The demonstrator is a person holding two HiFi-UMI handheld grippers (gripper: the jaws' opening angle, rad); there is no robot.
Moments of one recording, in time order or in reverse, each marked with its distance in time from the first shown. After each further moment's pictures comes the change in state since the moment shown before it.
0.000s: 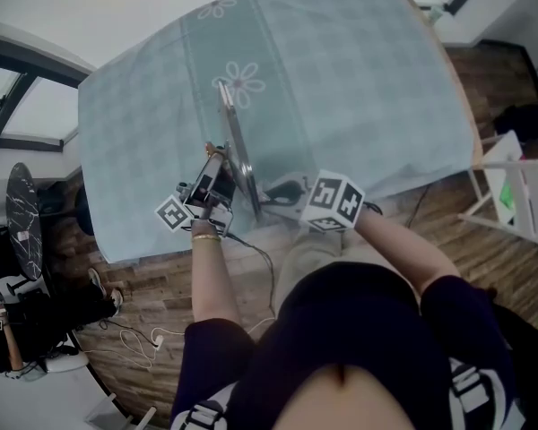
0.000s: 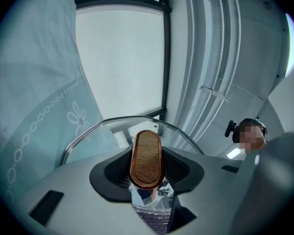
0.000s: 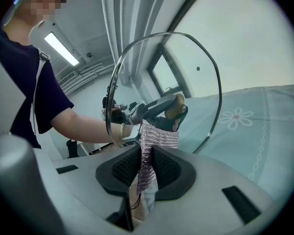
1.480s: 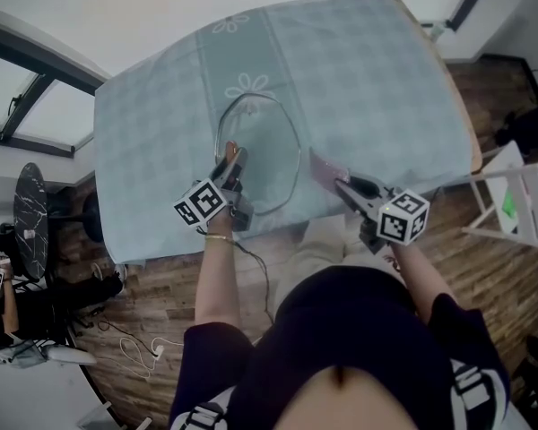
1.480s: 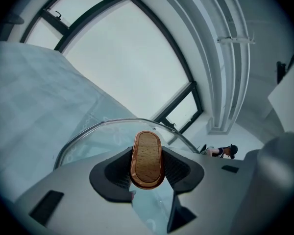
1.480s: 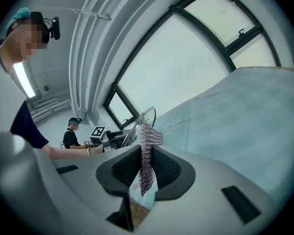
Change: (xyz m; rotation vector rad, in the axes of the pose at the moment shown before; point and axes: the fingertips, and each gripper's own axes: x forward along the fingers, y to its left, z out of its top) left arm 0.003 0.036 -0.013 0.317 0.140 0.571; right arm -0.156 -0.049 -0.046 0.382 -0.410 -0.454
